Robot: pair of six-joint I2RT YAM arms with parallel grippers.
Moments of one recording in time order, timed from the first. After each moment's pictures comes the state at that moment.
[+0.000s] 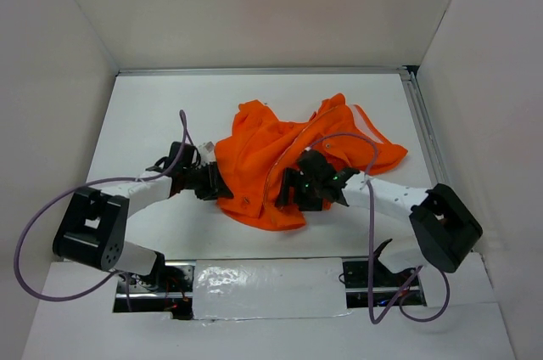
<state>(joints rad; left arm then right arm) -0.25 1.44 0.62 -0.17 0.56 -0.55 0.68 1.36 0.71 -0.31 -0.13 0.84</state>
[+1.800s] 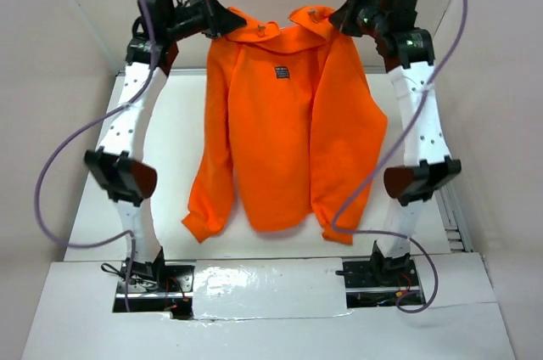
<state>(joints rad) -0.20 1.86 2.26 -0.33 0.72 -0.45 0.19 1.80 2.39 -0.73 -0.22 0.32</state>
